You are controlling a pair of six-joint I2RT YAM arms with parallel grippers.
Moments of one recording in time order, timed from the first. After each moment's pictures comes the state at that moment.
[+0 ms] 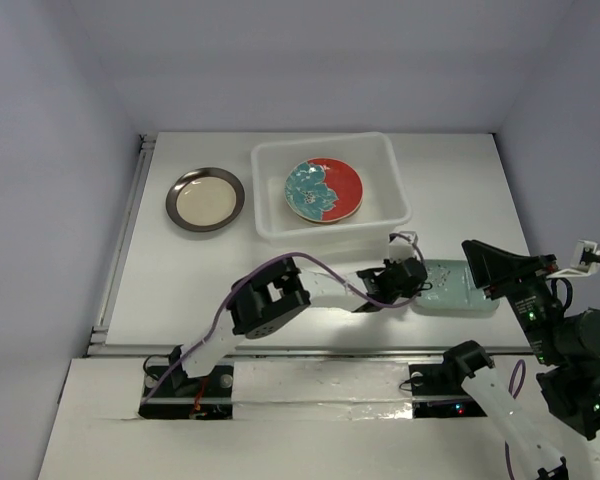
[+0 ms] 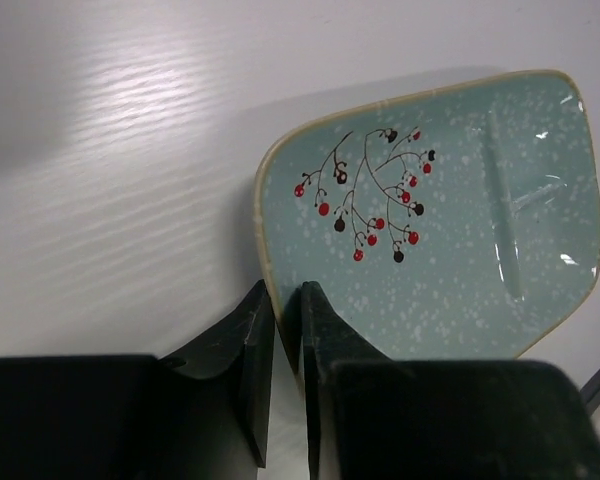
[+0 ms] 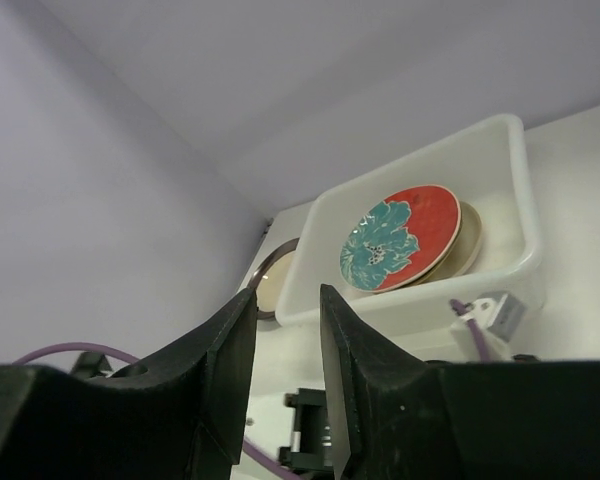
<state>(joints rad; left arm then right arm) -1.24 2.32 1.63 0.08 -0.39 -0.90 0.39 0.24 0.99 -0.54 0.06 0.66</state>
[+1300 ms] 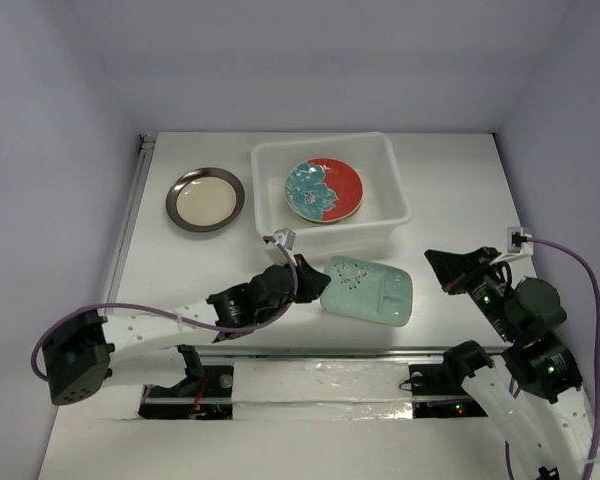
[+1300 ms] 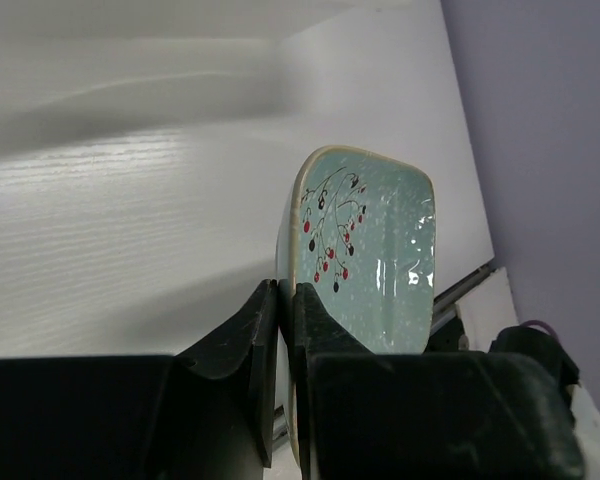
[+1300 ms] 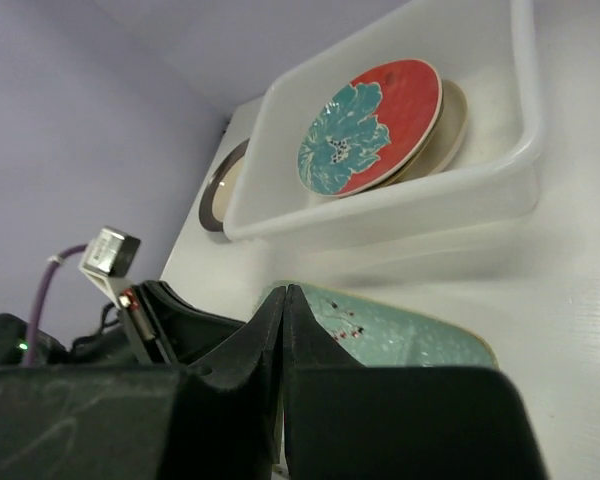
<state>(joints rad) -1.13 1.14 0.55 0.20 -0.37 -0.98 0.39 0.25 0.74 -0.50 -0.04 0.67</state>
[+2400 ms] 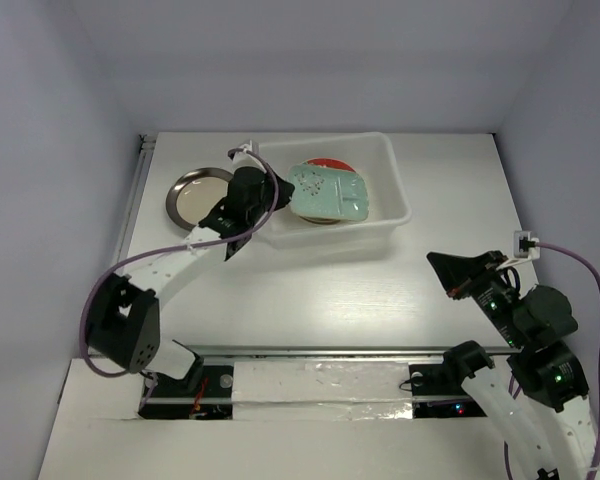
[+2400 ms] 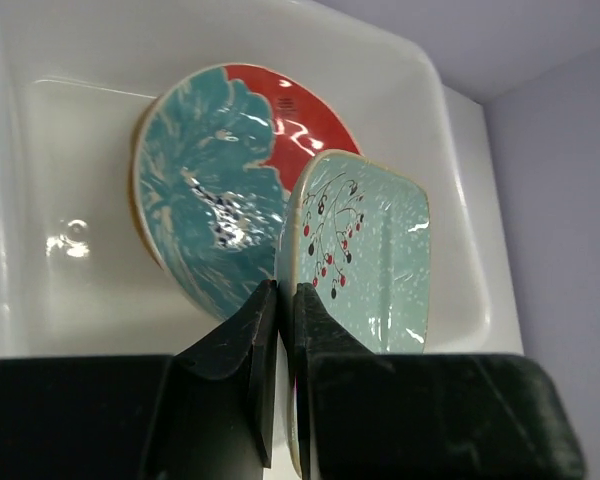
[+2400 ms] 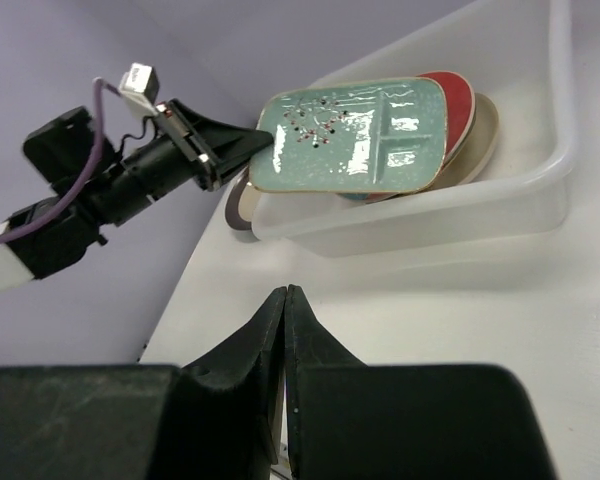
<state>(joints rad) -0.56 1.39 0.98 0.12 -0.15 -0.78 0.39 0.23 0.76 -0.51 -0.09 0.67</state>
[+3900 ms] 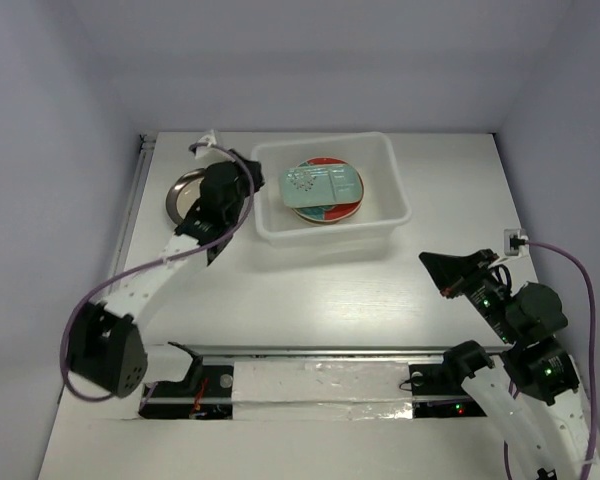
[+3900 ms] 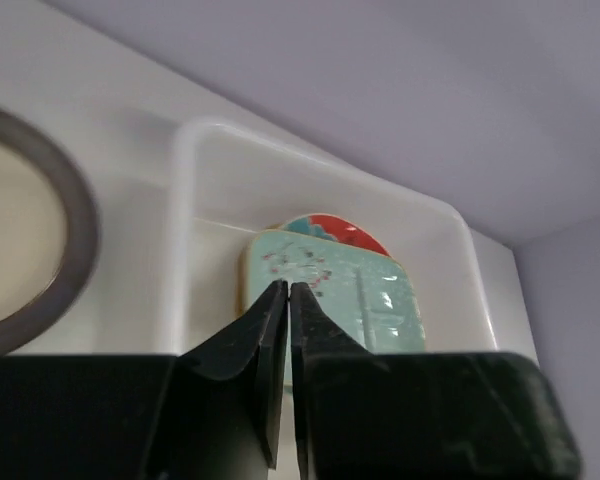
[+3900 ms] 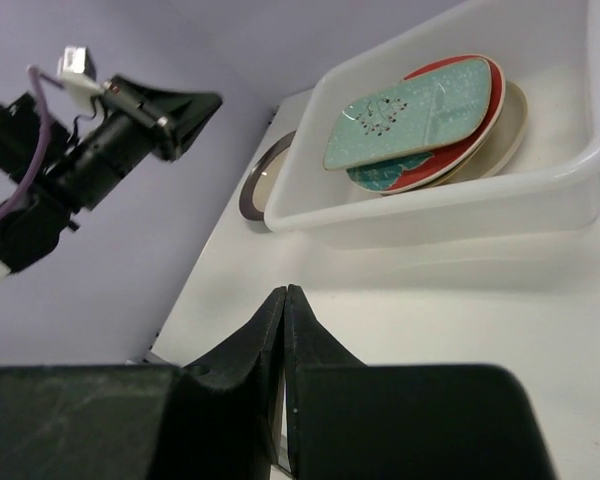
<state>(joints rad) -0.46 1.33 1.01 0.15 -0.33 -0.68 0.39 0.23 0.70 -0.44 -0.14 0.69</state>
